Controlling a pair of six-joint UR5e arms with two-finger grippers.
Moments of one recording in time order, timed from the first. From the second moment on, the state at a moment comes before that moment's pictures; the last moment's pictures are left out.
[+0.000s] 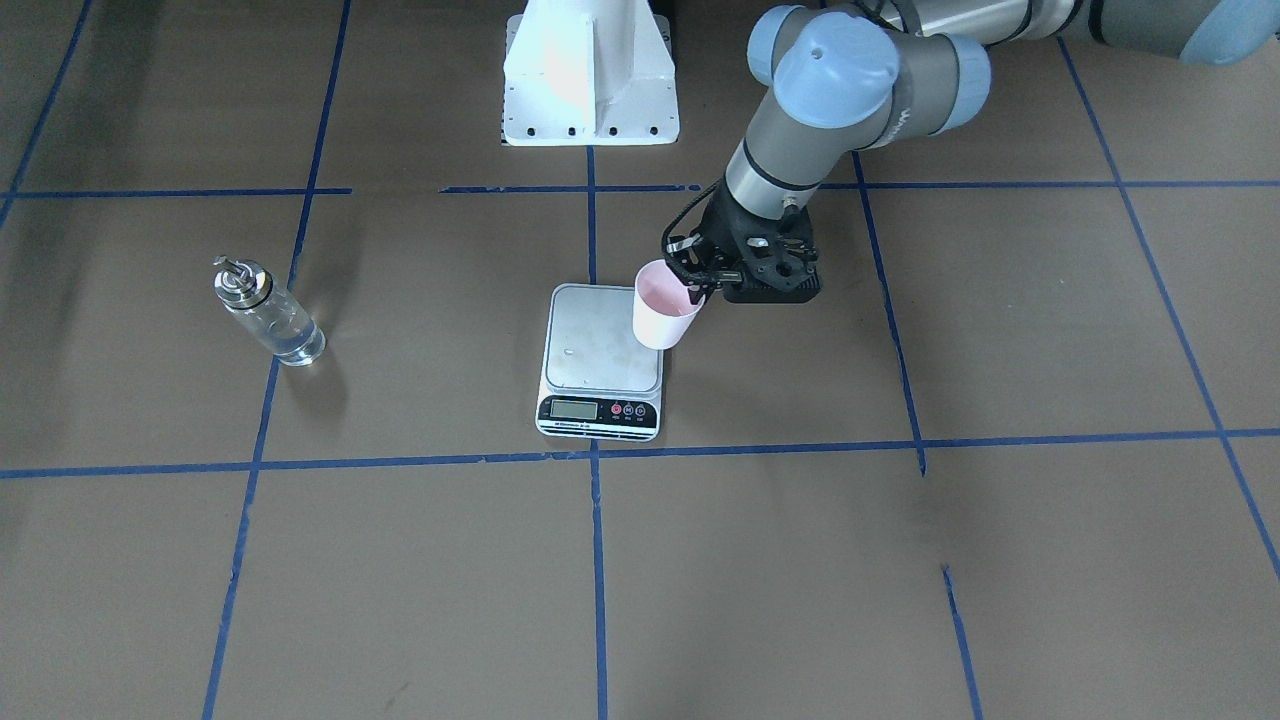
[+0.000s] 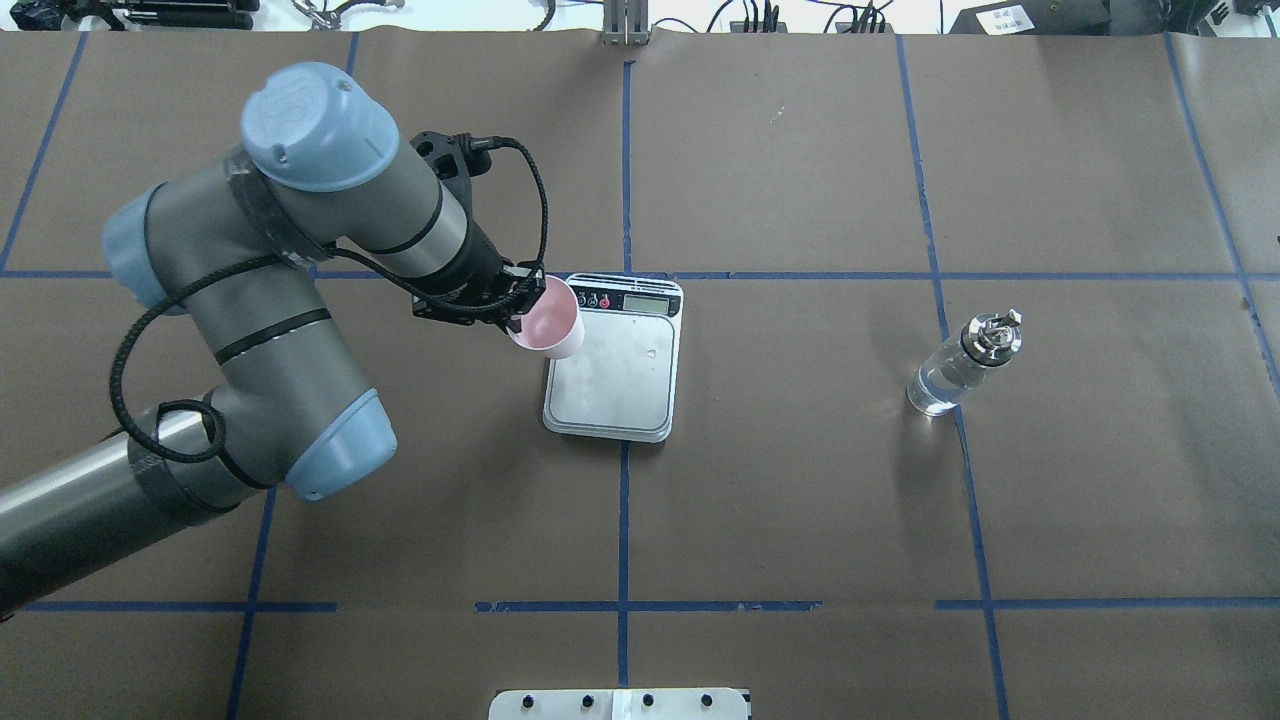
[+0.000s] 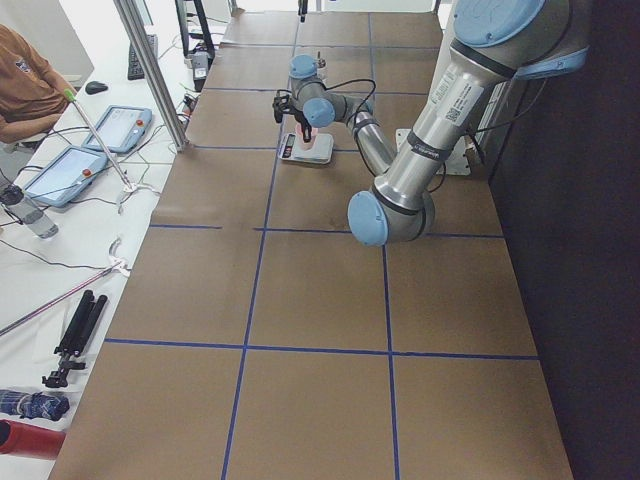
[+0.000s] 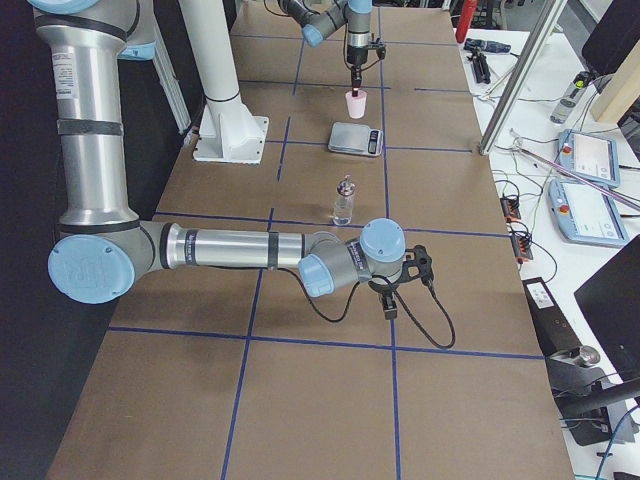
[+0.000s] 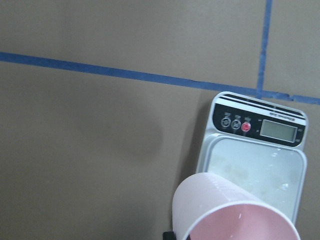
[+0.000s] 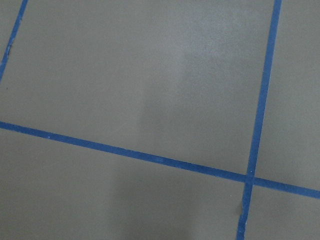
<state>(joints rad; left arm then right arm) -0.67 -2.24 -1.71 -1.68 -2.08 -1.29 1.44 -1.55 1.53 -1.14 2.42 0.19</state>
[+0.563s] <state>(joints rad) -0.62 -2.35 -1.57 -1.66 -2.03 -1.33 1.44 -1.57 1.52 -1.11 2.44 0.20</state>
